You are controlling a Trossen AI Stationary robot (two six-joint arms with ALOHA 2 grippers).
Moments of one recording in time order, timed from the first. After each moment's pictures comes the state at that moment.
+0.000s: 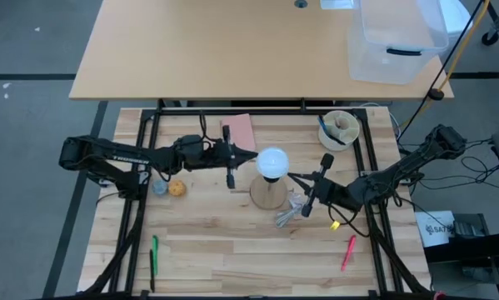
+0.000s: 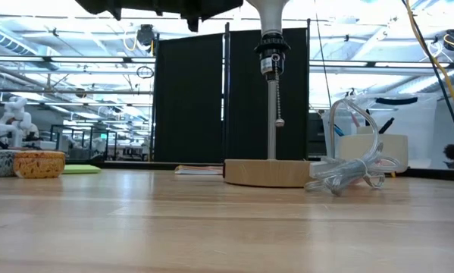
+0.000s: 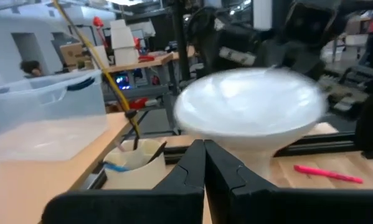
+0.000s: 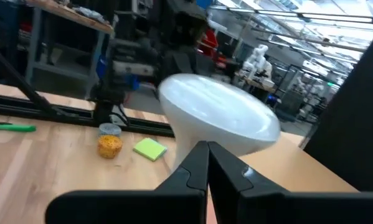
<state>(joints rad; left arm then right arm) 0.06 1.36 0.85 0.55 -0.01 0.17 0.50 1.13 0.66 0.51 0.93 -0.36</state>
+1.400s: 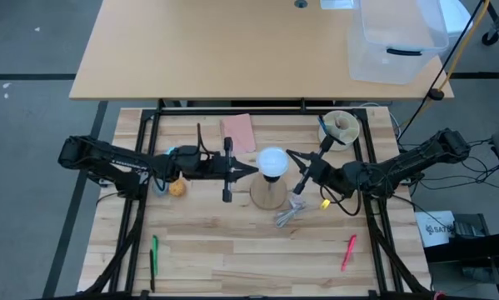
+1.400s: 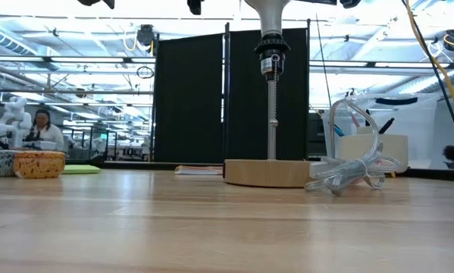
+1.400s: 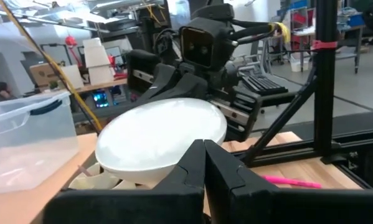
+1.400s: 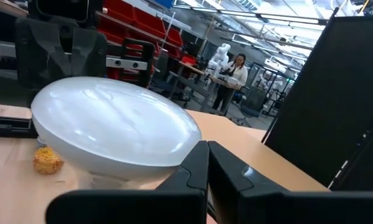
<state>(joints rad) -0.04 1.37 0.85 0.60 -0.01 0.19 0.30 1.12 0.66 0.60 0.86 -0.43</state>
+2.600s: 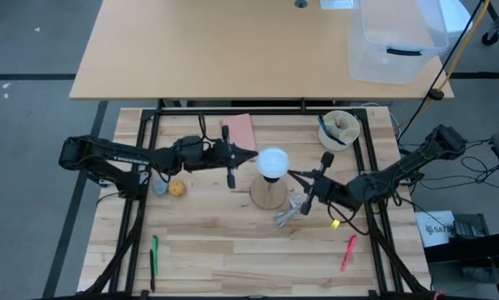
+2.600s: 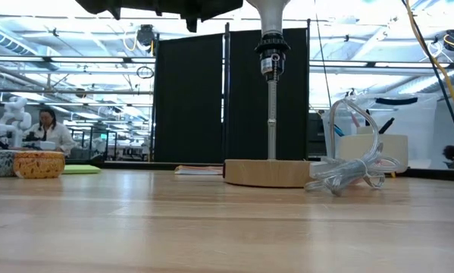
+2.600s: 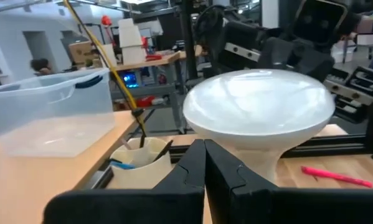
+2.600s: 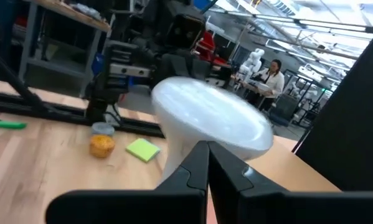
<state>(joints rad) 0.05 1.37 0.85 0.55 -0.05 0.16 0.48 1.13 0.66 0.53 0.92 -0.41</state>
